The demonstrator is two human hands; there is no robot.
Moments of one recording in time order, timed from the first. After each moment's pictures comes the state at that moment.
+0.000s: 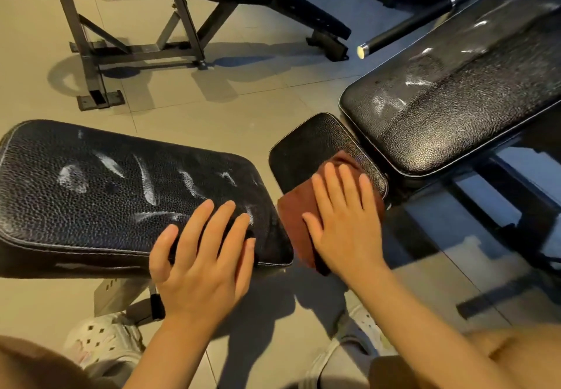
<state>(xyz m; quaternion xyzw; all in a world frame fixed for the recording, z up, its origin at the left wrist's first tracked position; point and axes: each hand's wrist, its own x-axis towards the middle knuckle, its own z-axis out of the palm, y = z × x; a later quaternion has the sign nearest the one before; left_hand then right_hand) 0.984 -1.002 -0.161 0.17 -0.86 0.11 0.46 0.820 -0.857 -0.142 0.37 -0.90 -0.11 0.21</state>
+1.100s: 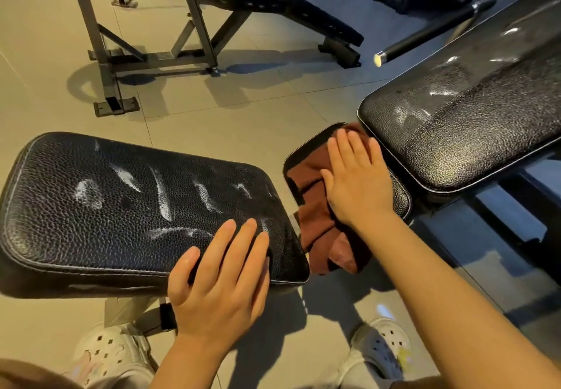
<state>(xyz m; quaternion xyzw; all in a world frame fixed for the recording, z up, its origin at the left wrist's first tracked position) 0.983 -1.005 -0.173 0.14 -0.87 0.12 0.46 0.760 -0.911 -0.106 0.33 -0.92 -0.17 0.14</state>
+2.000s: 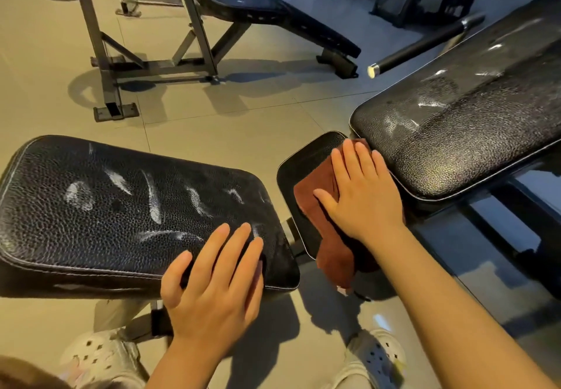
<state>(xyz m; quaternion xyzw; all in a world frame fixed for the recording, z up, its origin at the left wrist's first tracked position) 0.978 -0.997 -0.175 0.15 -0.87 0.08 0.46 0.758 -0.886 -0.102 0.36 -0.91 -0.12 0.15</state>
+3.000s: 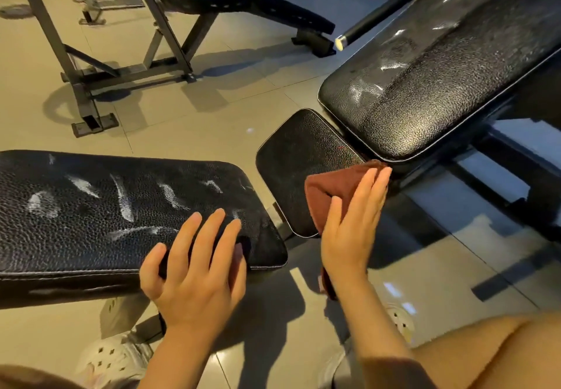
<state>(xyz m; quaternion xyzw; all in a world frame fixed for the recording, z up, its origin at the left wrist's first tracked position) 0.980 -1.000 -0.173 0.15 -0.88 0.09 0.45 0.830 -0.856 -0.169 0.15 -0.87 0.40 0.23</state>
